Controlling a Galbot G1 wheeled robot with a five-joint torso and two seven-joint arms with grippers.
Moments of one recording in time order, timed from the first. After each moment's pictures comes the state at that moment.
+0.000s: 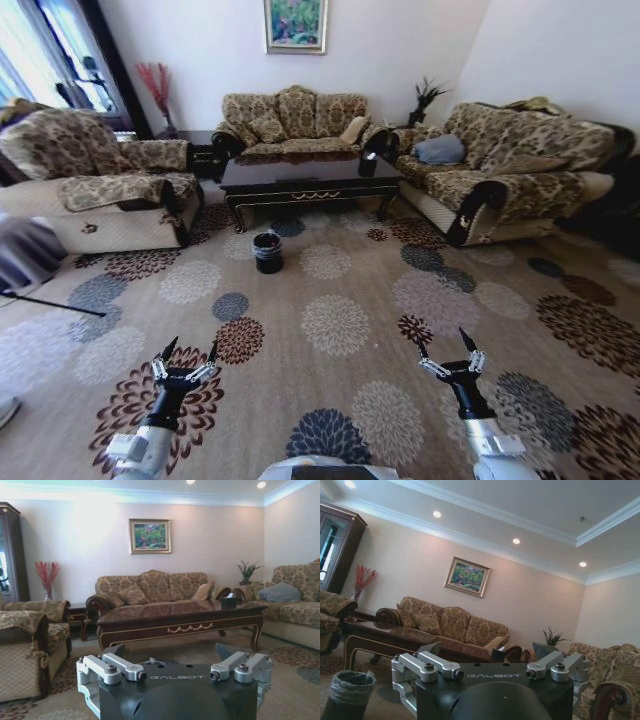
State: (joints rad) left arm 1.98 -1.17 -0.70 -2.19 -0.33 -0.31 -0.06; right arm -1.79 1.26 0.79 1.91 0.17 0.64 -0.09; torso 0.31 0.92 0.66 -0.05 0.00
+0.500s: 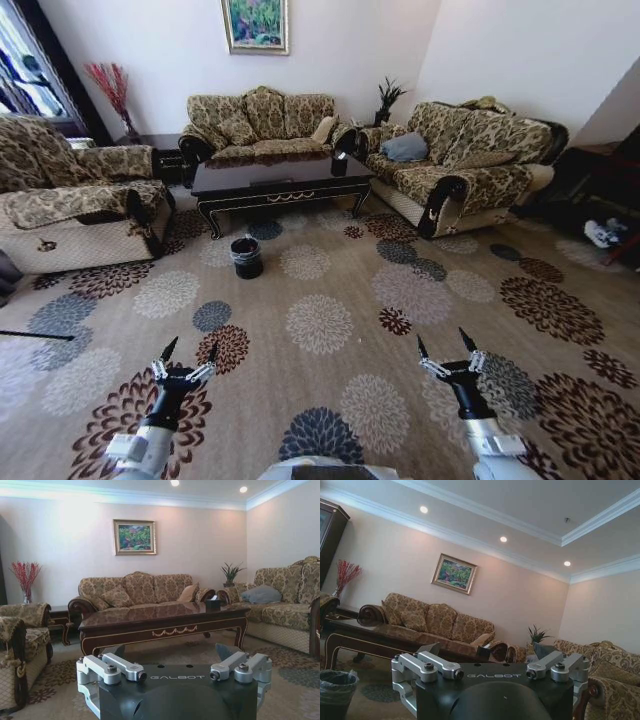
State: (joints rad) left arm 1.98 -1.17 -0.70 -2.19 -0.33 -0.31 -0.06; right arm -1.80 1.26 0.79 1.91 0.17 0.64 -0.09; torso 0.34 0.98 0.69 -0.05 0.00
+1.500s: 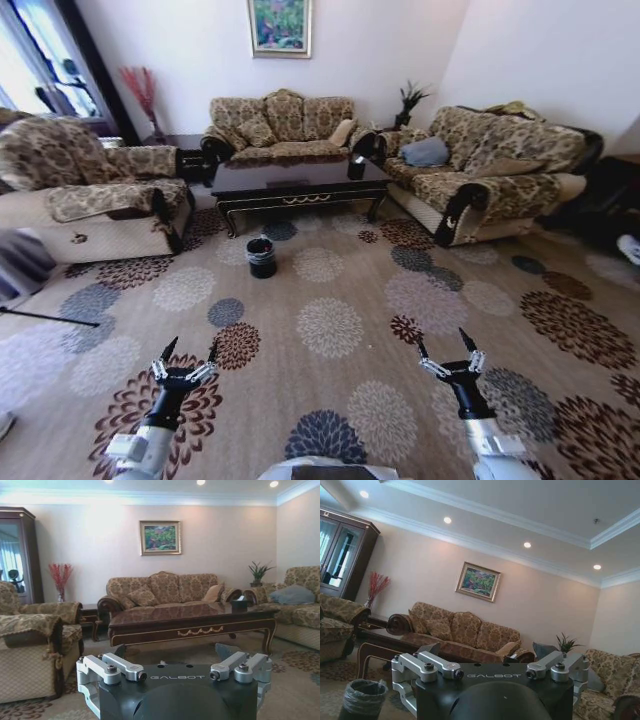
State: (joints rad) left arm 1.98 -1.17 -0.70 -2.19 -0.33 -0.31 -0.06; right arm -1.80 1.26 0.79 1.91 0.17 0.64 -0.09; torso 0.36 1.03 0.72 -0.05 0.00
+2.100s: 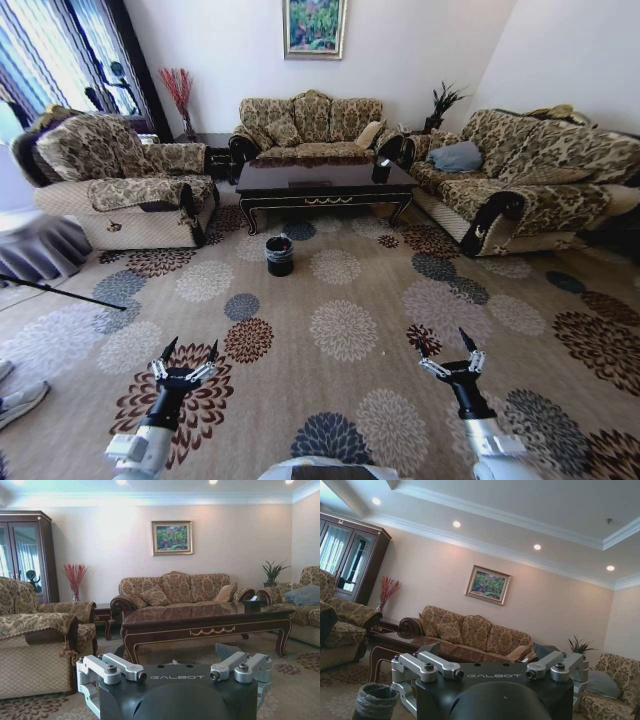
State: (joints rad) left arm 1.98 -1.17 -0.70 -2.19 -0.33 -0.31 -0.06; right arm -1.80 1.26 0.79 1.91 0.17 0.64 -0.09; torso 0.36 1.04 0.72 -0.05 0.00
